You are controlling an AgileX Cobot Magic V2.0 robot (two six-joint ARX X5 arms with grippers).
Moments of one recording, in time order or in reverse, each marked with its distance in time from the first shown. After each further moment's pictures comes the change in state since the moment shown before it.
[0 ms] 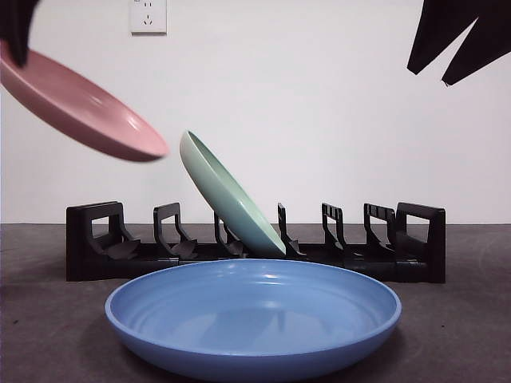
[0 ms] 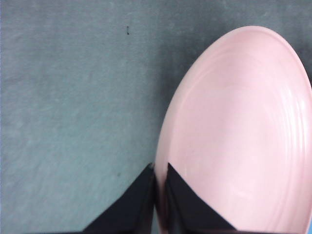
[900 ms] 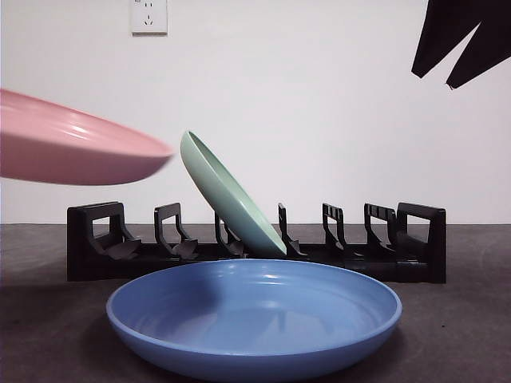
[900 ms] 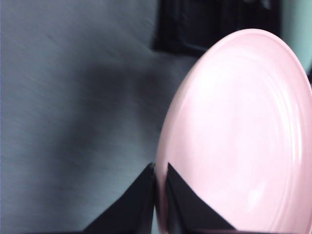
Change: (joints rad) left arm -0.050 -0.792 -0.823 0.124 0.286 -0.274; right arm 0.000 0.000 0.000 -0.018 0.000 -0.005
